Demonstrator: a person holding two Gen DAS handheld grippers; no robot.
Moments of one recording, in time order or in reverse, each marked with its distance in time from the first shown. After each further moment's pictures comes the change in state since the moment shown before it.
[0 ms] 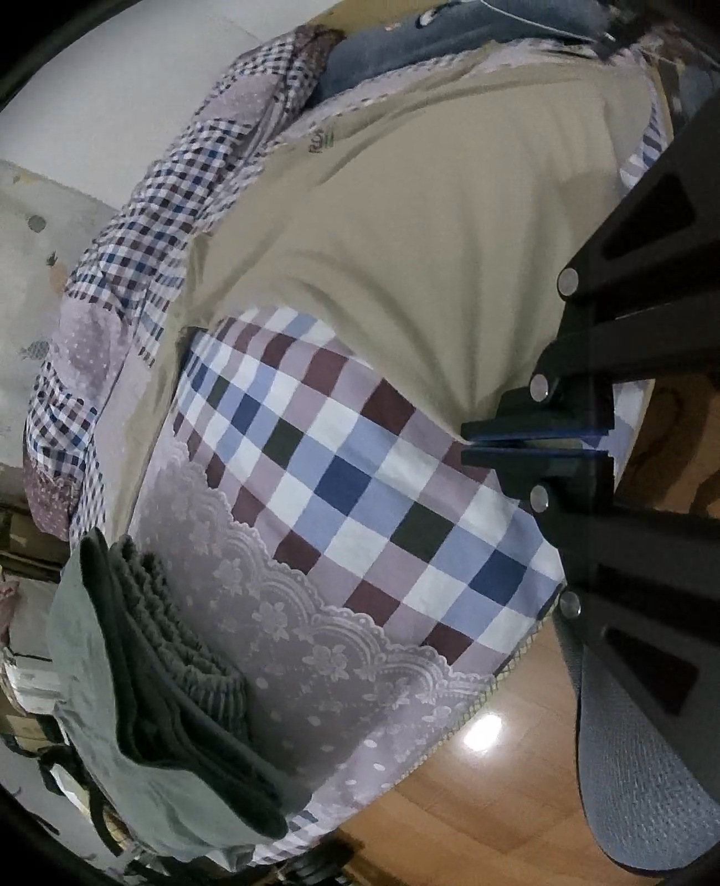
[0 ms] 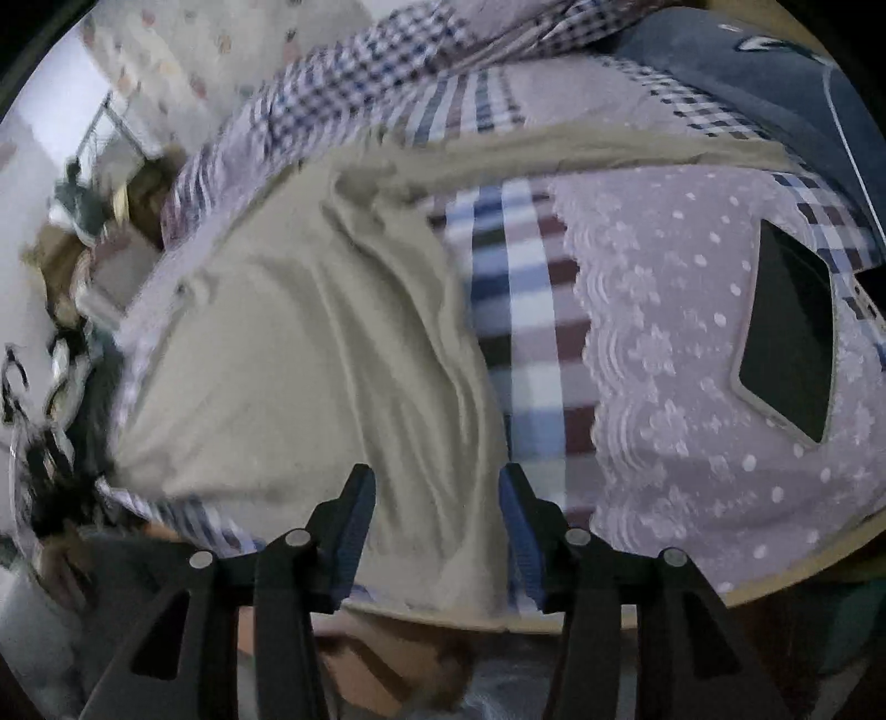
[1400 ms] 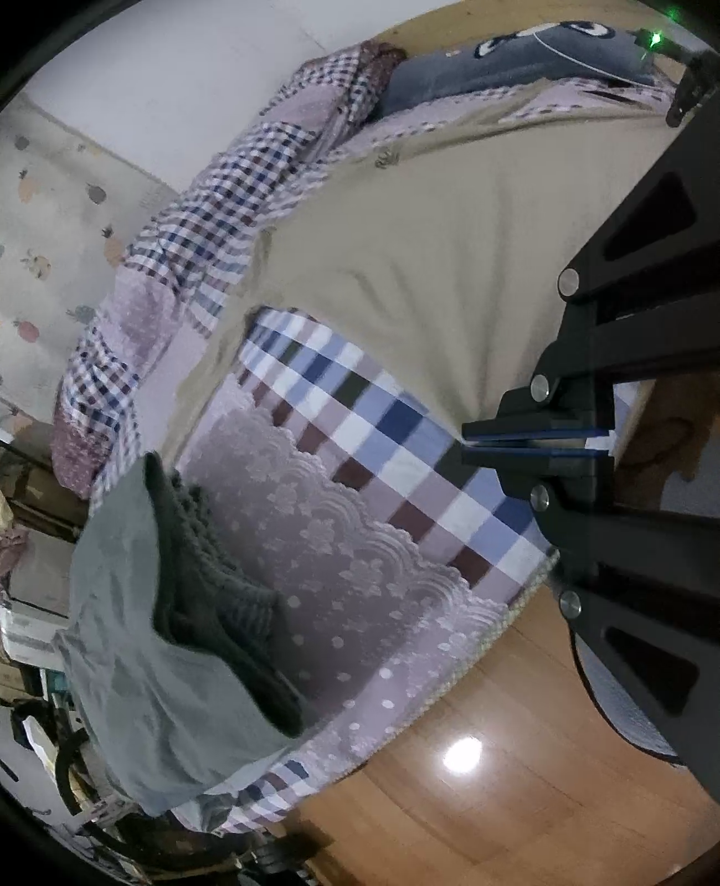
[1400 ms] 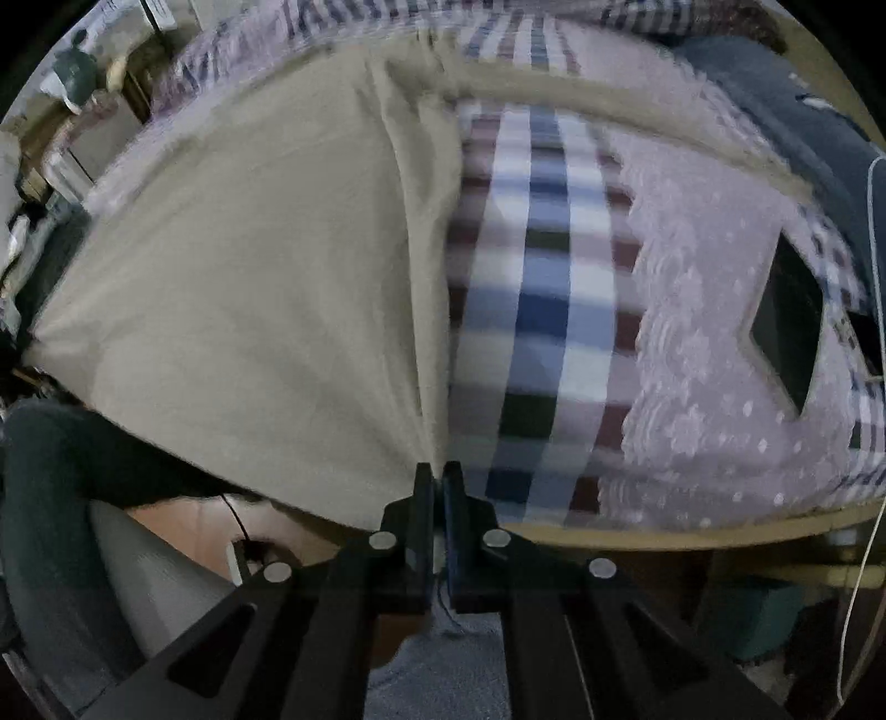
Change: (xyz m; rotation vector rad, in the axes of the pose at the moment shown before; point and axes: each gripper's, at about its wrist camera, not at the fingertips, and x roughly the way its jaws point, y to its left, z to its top) left arm -0.038 0.054 0.014 -0.105 -0.032 -0.018; right arm 0.022 0.057 -0.043 -0.180 0.207 -0.193
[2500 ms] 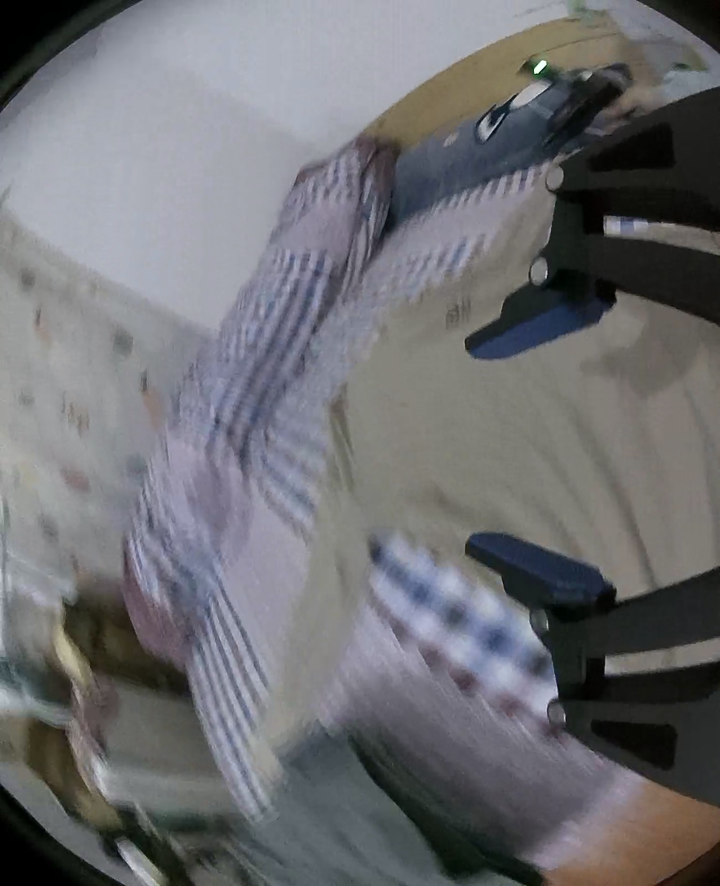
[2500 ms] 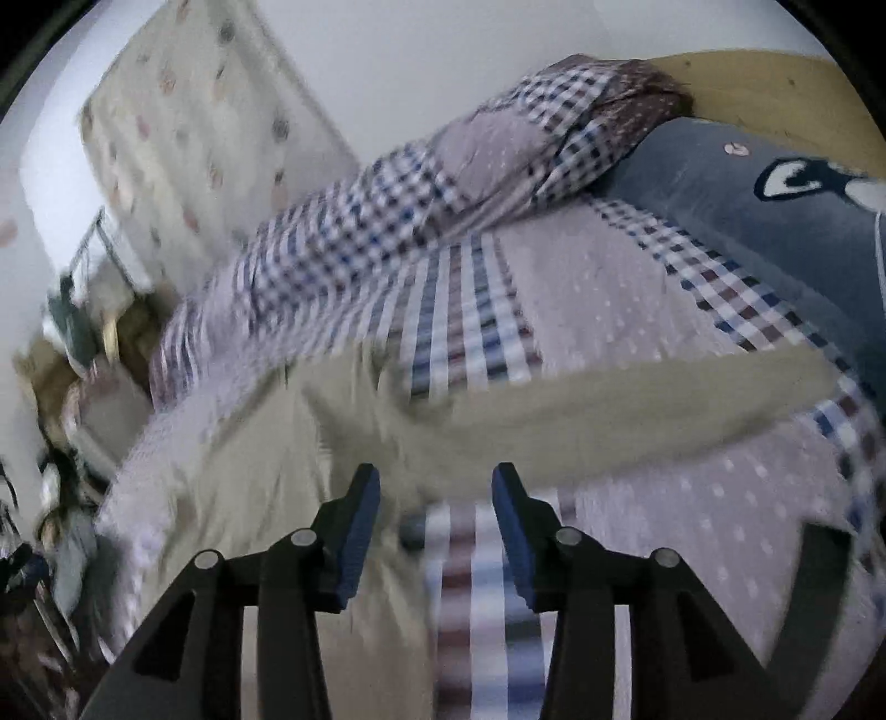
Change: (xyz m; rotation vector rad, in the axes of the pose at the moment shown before) left arm -0.029 -0.210 0.094 0.242 -0.173 -0.316; right arm -0.061 -0.102 0.220 0.343 -0.613 0.155
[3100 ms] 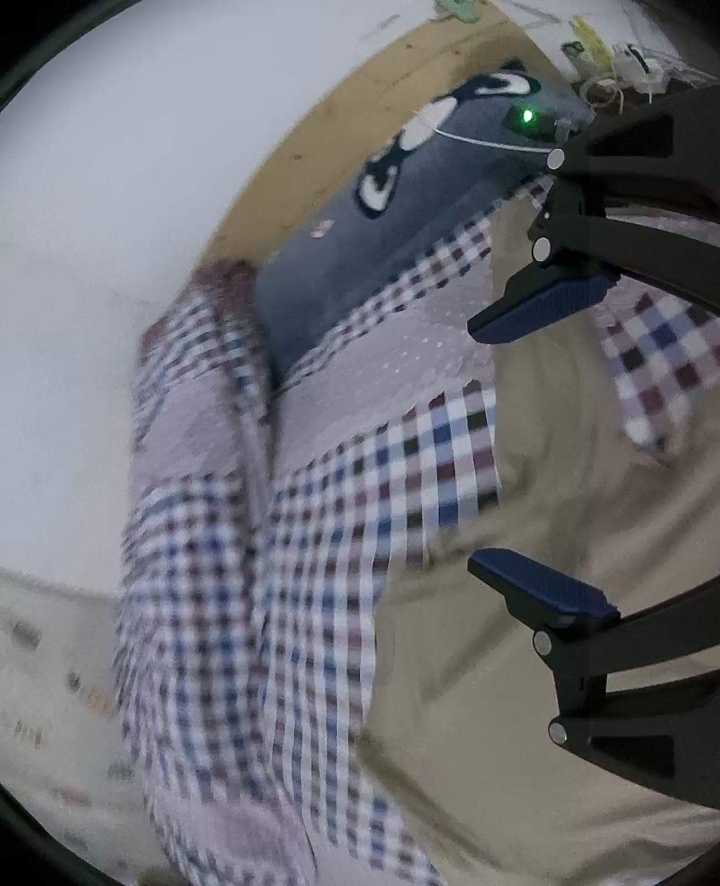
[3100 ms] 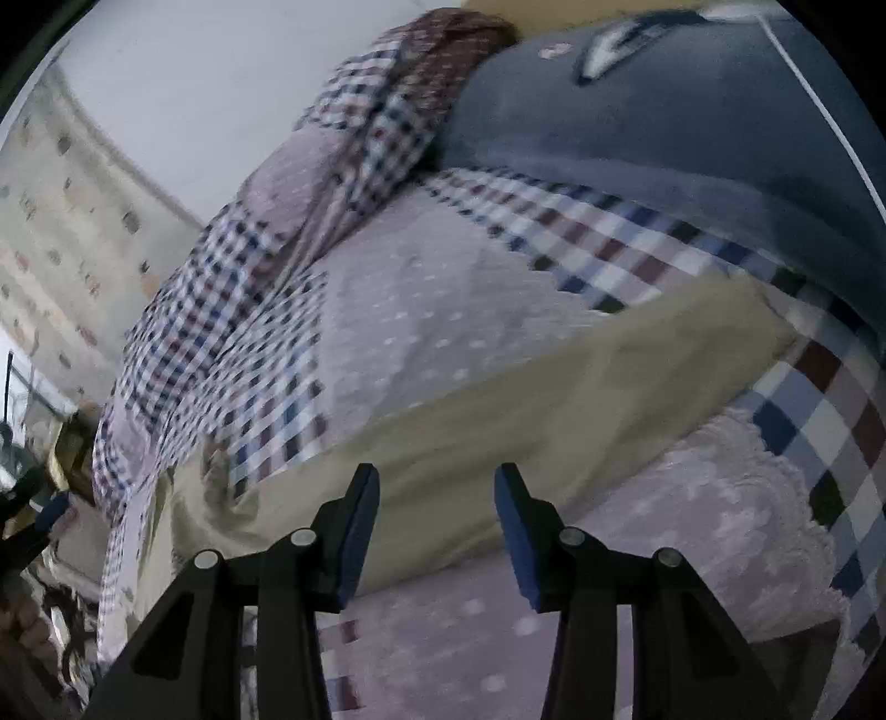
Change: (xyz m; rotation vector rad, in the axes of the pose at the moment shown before) left arm 0.310 -0.322 0.013 0.368 0.278 -0.240; right arm 0.060 -0.186 0.034 0.314 -0.002 -0.133
